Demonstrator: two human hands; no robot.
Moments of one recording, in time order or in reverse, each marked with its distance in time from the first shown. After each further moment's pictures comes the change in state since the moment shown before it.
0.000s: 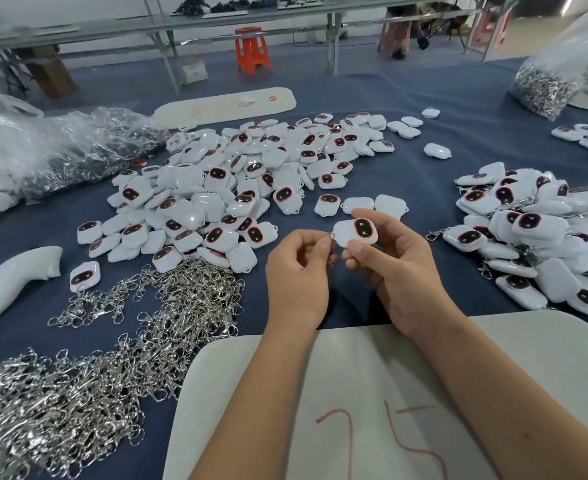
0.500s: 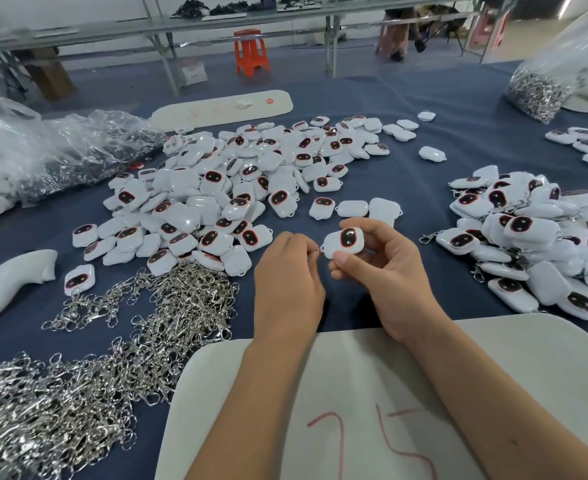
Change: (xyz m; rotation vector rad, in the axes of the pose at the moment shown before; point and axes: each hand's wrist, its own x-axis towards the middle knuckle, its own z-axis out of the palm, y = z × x) left_hand -0.002 0.006 -0.008 0.657 0.021 0.405; right_hand -0.005 0.000 0.001 -0.166 -0.040 -0.063
